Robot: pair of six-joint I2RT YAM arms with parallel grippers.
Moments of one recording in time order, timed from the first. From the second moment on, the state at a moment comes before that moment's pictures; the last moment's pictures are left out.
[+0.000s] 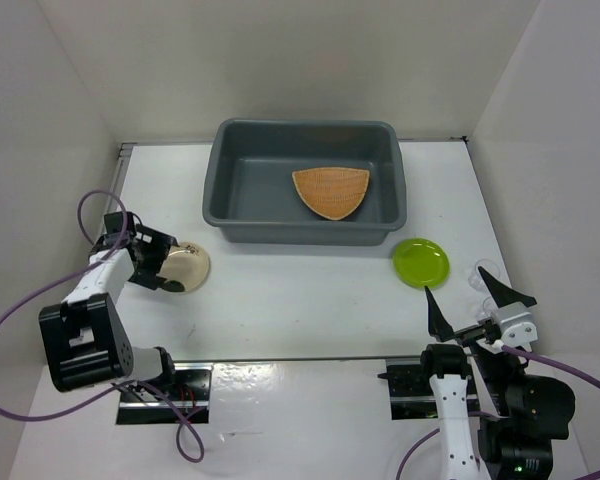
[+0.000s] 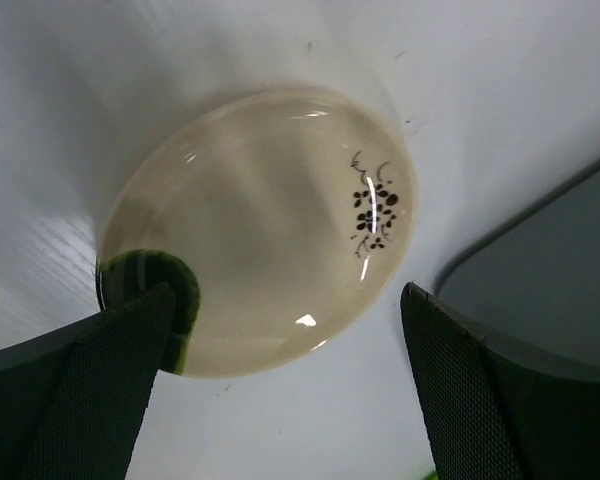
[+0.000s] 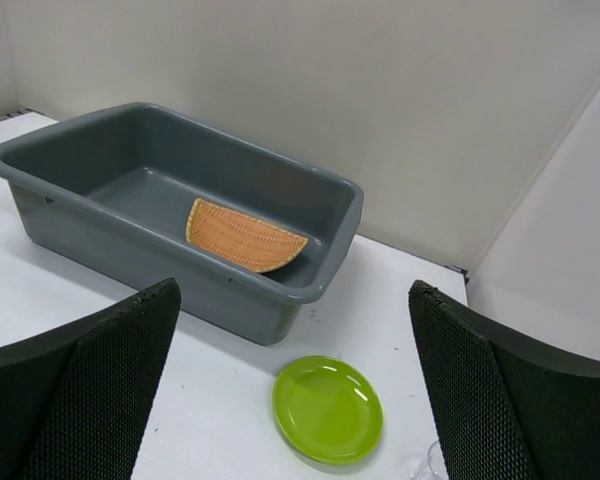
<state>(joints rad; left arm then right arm) 0.30 1.30 0.76 -0.48 0.07 -0.98 -0.08 0.01 0.98 -0.69 -0.37 -0.17</state>
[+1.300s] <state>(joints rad) 0.37 0.96 0.54 -0.47 0.21 -1.08 -0.08 0.01 0.98 -0.70 -0.37 -0.17</state>
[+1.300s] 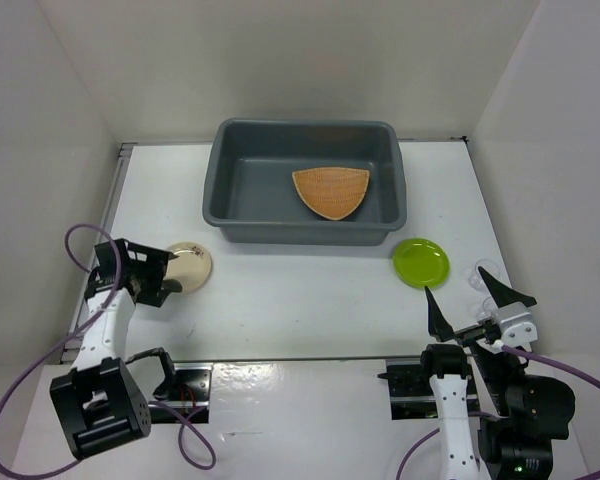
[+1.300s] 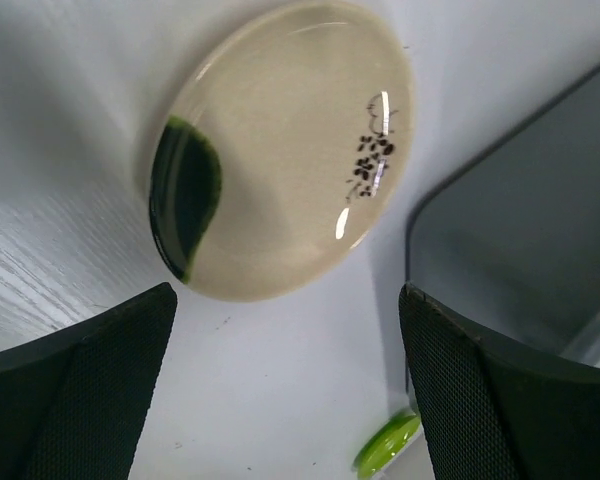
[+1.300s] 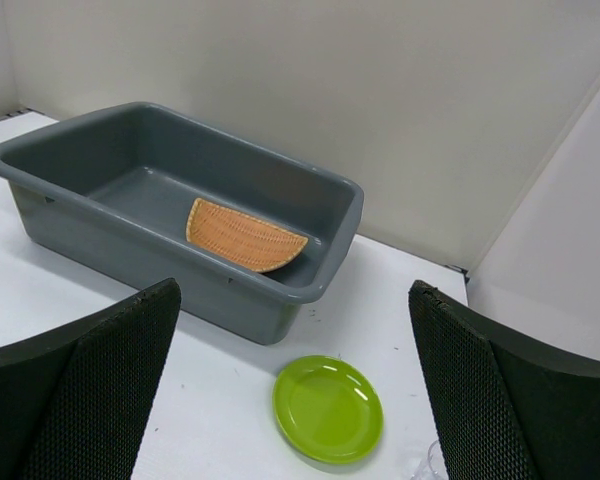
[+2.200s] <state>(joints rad) 0.38 1.42 0.51 -0.12 0.34 -1.08 -0.08 0.01 0.98 -0.70 -0.37 -0.17</state>
